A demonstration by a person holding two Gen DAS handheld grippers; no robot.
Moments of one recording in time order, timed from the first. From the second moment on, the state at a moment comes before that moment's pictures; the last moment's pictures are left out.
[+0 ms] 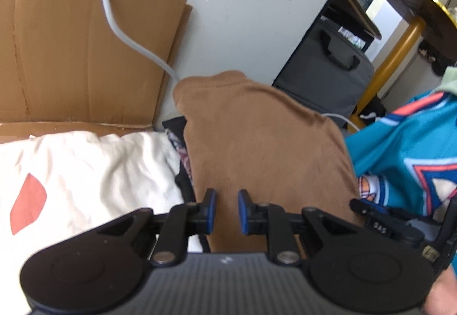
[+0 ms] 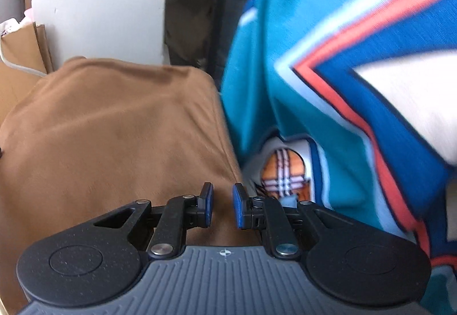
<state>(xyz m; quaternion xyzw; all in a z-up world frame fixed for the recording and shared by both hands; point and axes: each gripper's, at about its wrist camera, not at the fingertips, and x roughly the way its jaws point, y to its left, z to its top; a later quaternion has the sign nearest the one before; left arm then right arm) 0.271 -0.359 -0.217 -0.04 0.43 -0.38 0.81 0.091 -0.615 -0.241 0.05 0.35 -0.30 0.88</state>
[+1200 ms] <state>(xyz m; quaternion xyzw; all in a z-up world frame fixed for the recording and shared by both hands) 0.179 -0.321 -0.264 0.00 0.53 -0.35 0.78 -0.015 -0.593 -0.273 0.13 0.37 -0.33 0.86</state>
